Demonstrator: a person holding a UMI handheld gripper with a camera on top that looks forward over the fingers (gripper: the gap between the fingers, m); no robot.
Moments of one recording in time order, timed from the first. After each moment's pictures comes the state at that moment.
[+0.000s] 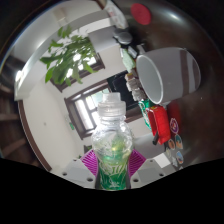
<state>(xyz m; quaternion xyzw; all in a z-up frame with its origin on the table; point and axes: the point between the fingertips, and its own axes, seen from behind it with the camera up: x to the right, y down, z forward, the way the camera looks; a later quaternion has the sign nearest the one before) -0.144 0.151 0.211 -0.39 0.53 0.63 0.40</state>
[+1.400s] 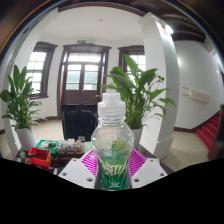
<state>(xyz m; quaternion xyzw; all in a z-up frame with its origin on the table) 0.146 0.123 0.208 -0.77 0.12 -0.13 0.61</state>
